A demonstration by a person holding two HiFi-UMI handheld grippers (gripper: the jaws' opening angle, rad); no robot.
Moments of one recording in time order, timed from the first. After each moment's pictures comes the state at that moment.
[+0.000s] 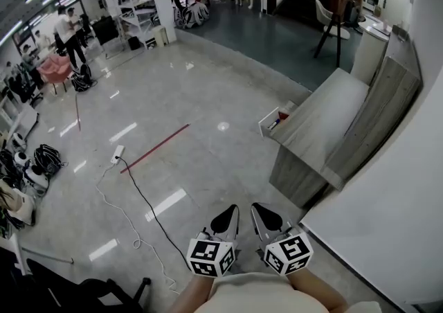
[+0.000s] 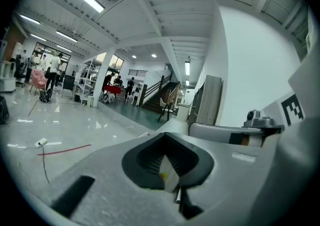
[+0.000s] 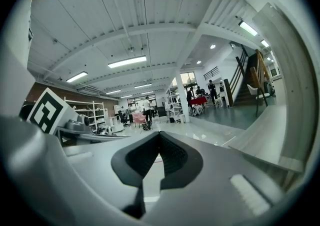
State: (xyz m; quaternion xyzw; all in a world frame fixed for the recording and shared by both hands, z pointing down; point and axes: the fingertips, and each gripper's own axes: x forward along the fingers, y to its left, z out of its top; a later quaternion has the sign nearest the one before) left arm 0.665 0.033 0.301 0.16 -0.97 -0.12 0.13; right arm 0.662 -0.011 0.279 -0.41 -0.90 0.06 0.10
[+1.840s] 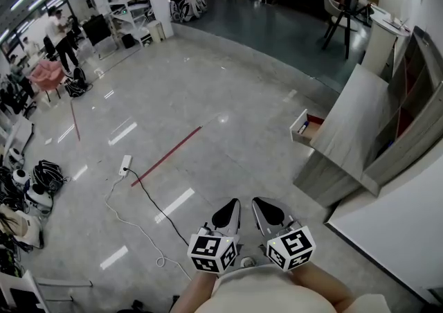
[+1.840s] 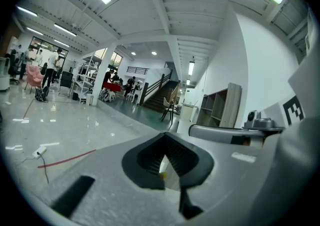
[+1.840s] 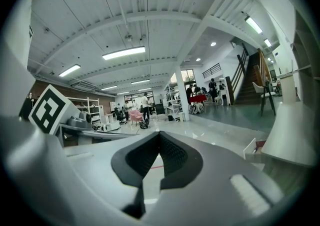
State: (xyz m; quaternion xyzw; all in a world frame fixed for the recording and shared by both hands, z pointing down) left arm 0.555 0.245 0.315 0.19 -0.96 -0.13 0.14; right arm 0.556 0.201 0.297 -0.40 -0.91 0.05 0.12
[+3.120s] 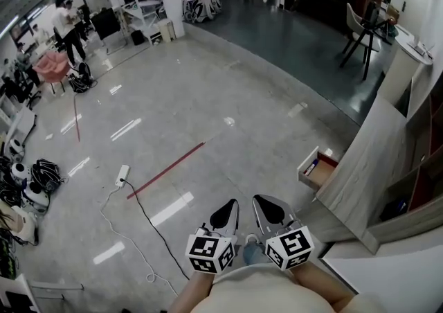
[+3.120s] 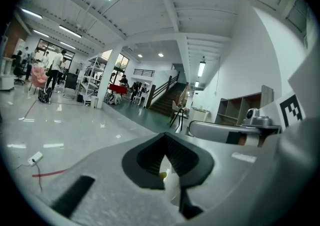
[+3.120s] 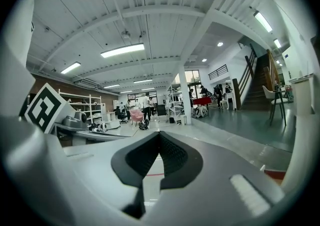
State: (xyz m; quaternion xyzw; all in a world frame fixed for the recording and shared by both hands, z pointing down) left arm 0.348 0.268 0.306 0.14 -0.97 -0.14 0.14; right arm 0.337 0.220 0.281 -0.42 -0.90 0.02 0.10
